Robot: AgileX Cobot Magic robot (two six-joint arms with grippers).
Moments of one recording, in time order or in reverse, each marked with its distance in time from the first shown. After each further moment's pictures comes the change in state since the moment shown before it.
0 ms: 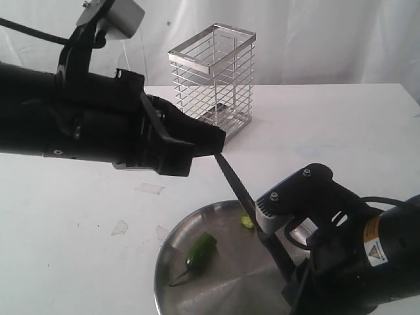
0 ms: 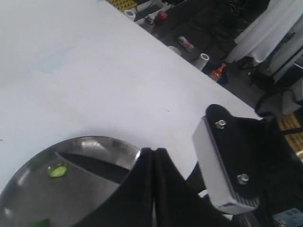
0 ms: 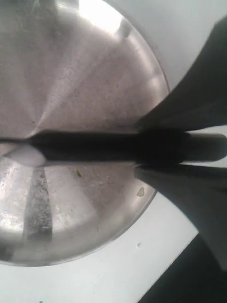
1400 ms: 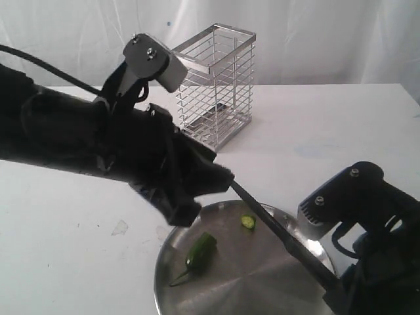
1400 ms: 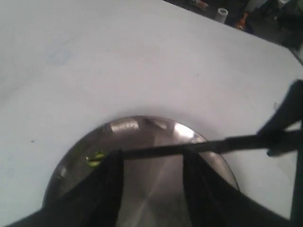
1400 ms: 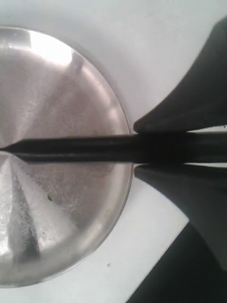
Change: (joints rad) left arm 0.000 0.122 -0.008 0.093 -0.005 0.217; right arm 0.000 -0.158 0.012 -0.113 0.157 0.091
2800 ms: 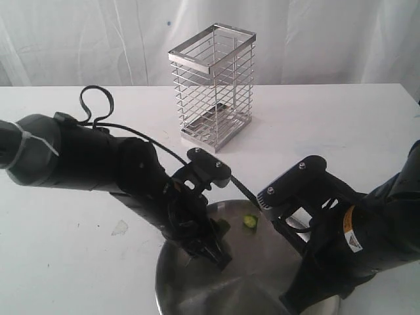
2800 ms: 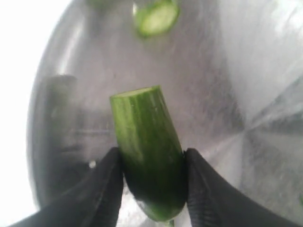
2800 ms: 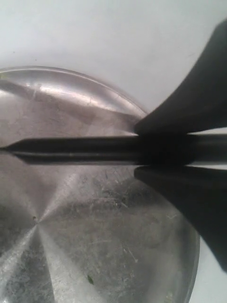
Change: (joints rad) left arm -0.047 0.522 -0.141 0.563 -0.067 -0.602; right arm -0.036 0.304 -0.025 -0.221 -0.194 0.133
